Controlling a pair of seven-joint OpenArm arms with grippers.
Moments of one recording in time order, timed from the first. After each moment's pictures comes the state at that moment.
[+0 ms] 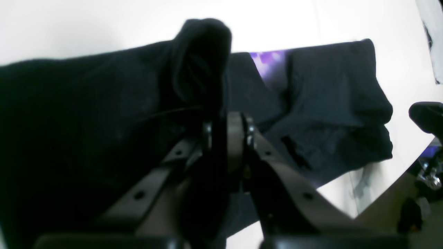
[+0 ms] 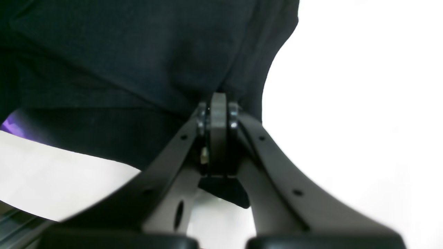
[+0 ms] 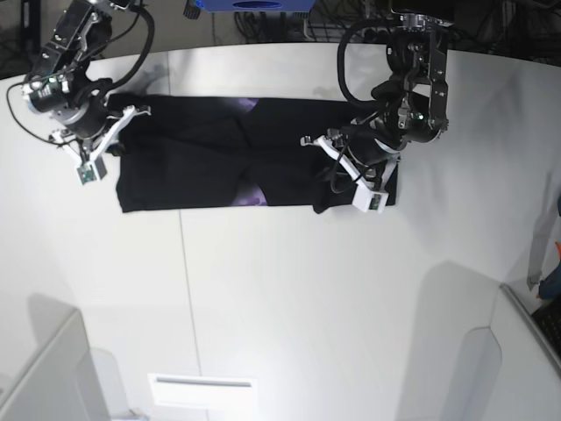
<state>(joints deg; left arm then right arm) 11.6 -6.7 2.1 104.7 -35.7 -6.6 57.6 -14.5 0.6 31.9 110.6 17.6 40.3 -66.3</state>
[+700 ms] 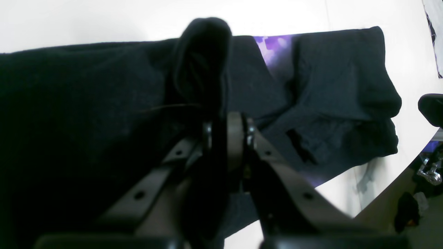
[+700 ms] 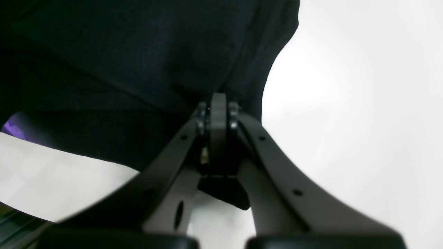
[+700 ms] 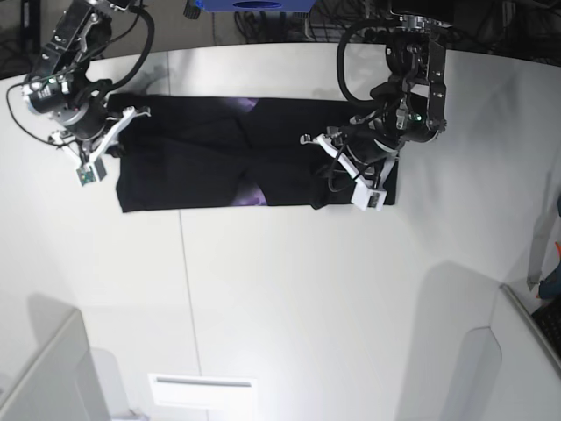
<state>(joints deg) 11.3 -6.8 2.3 103.3 -35.8 -6.6 57.6 -14.3 0.6 31.9 110.6 17.5 40.3 -66.3</state>
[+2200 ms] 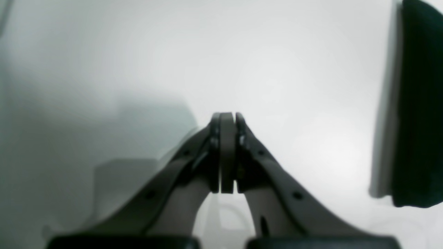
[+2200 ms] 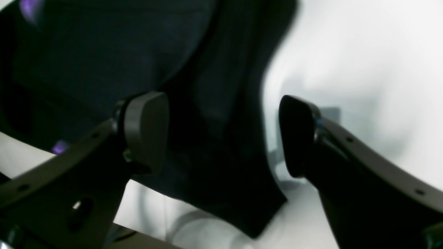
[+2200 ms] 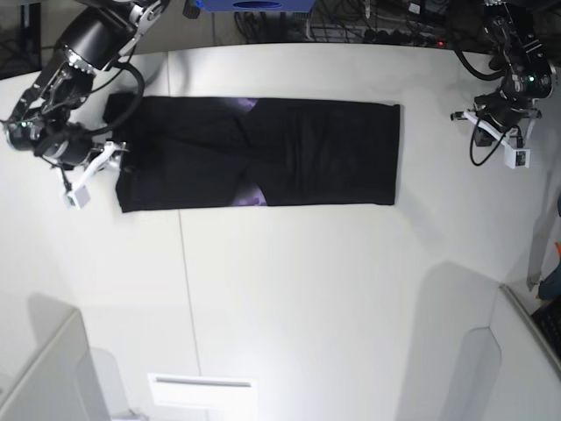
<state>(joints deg) 22.1 -16.6 -32.5 97.1 -27.2 -22.3 50.7 2.6 3.4 42.1 90.8 33.5 40.3 -87.3</state>
